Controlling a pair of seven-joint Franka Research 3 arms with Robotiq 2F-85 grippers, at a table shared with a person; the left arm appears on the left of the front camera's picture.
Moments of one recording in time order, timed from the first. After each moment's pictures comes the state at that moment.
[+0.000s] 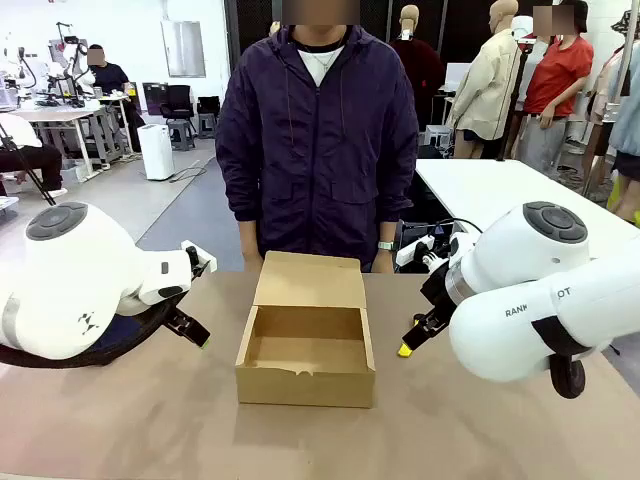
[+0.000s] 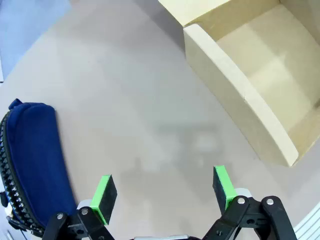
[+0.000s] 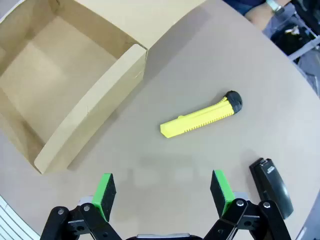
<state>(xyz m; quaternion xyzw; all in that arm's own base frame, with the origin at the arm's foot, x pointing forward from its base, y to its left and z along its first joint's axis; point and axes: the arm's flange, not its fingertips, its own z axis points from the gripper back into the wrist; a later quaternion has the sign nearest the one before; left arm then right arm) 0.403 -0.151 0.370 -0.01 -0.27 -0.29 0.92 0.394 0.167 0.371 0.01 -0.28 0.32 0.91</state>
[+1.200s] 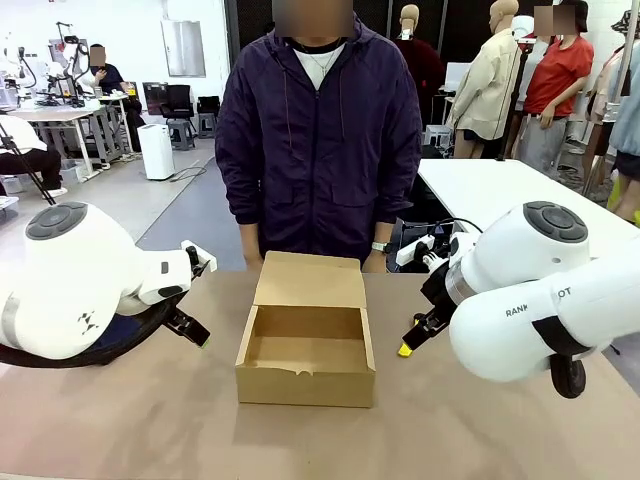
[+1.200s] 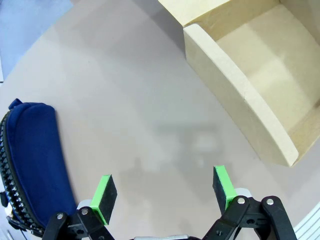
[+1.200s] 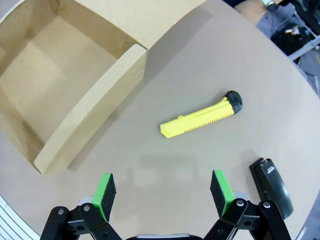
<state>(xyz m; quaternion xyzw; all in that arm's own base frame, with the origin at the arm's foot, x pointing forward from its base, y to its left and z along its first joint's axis) 0.403 -0.151 0.370 -0.01 -0.27 -0.29 0.92 0.394 0.167 0.371 0.01 -0.28 0.32 0.91</state>
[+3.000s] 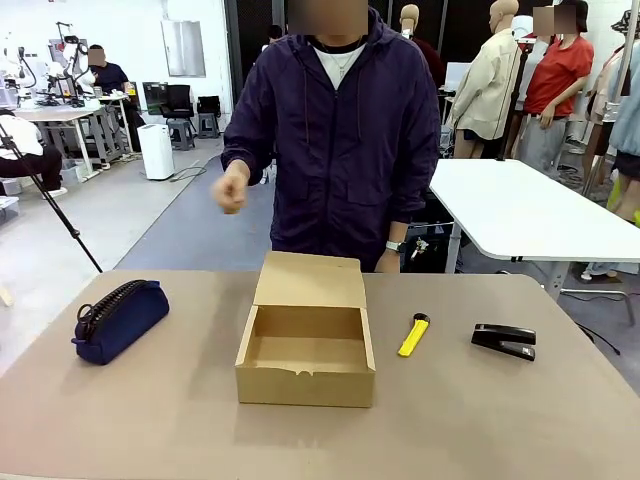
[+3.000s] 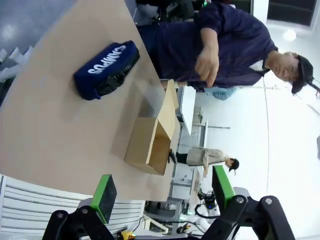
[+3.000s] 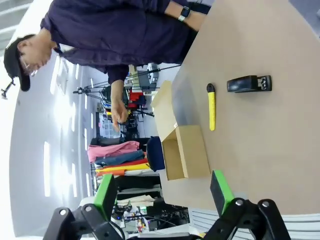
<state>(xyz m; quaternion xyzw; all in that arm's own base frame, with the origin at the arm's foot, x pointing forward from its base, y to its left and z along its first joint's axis) 0.215 0.248 0.465 -0.53 -0.24 0.32 0.75 0.287 -0.210 0.439 0.56 -0.23 -0.27 0.75</state>
